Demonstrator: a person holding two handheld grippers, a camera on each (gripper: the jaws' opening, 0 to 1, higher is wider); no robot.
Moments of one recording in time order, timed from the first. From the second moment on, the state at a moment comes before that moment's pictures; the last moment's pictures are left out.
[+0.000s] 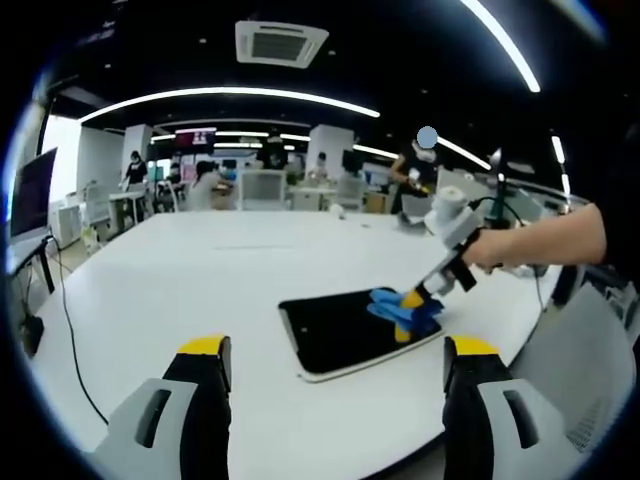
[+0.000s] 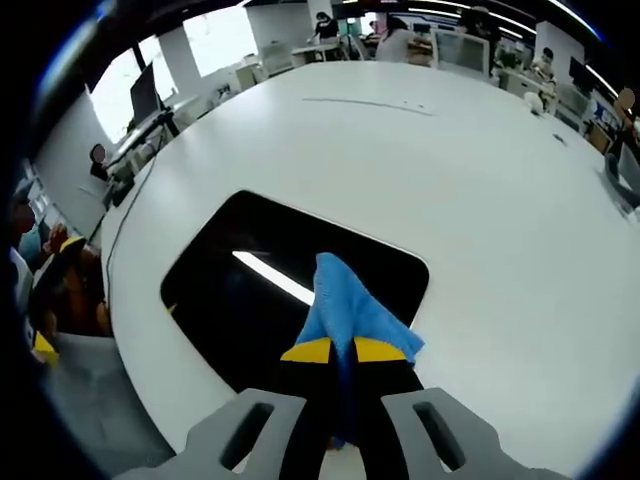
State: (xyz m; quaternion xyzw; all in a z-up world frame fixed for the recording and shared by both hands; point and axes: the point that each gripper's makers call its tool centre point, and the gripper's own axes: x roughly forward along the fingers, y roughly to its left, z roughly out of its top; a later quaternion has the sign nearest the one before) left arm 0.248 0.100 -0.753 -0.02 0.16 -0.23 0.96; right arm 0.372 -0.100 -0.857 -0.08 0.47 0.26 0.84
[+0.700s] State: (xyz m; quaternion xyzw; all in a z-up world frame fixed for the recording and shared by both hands) left arm 0.248 0.096 -0.755 -0.01 0.16 -0.24 0.96; right arm 0.368 -0.117 -0.856 -0.01 0.48 0.24 0.84
